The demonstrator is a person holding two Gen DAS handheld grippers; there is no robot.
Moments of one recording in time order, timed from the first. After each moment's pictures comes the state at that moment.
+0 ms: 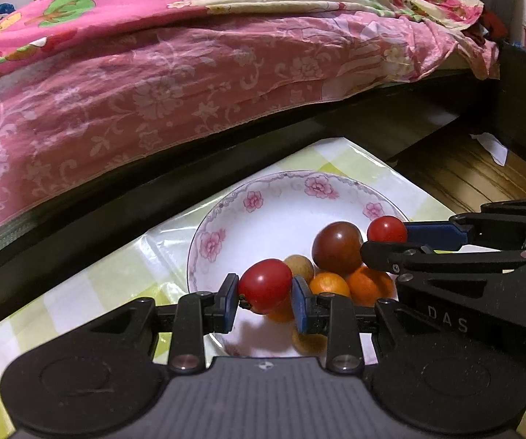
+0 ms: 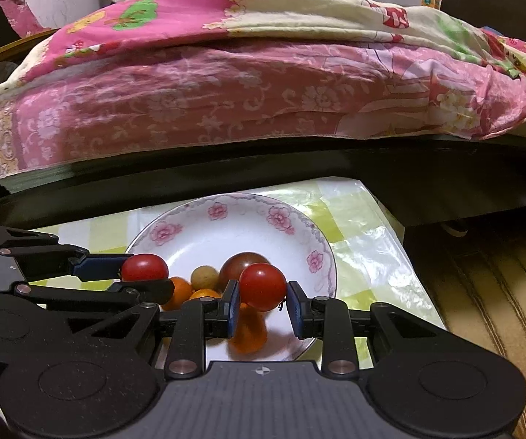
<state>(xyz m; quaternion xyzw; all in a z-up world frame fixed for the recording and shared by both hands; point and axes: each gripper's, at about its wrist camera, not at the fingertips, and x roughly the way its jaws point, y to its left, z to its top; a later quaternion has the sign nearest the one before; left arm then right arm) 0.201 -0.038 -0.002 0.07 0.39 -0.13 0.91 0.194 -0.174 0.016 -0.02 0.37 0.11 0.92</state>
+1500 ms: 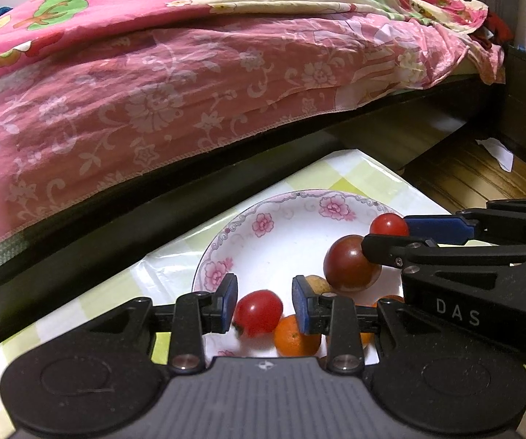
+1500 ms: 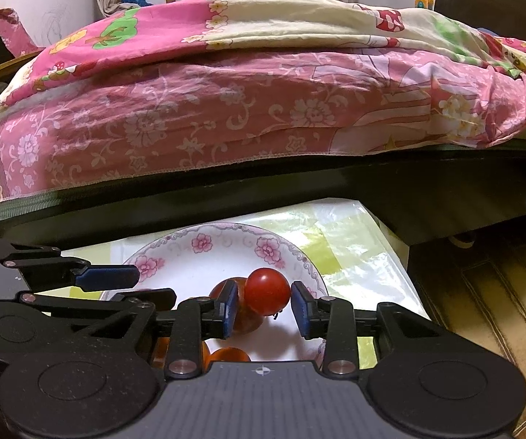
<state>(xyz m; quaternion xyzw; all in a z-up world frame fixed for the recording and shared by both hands) 0.227 -0.039 -0.007 0.07 0.38 -0.13 0.91 0.218 -0.179 0.009 0.00 0.35 0.10 0.93</state>
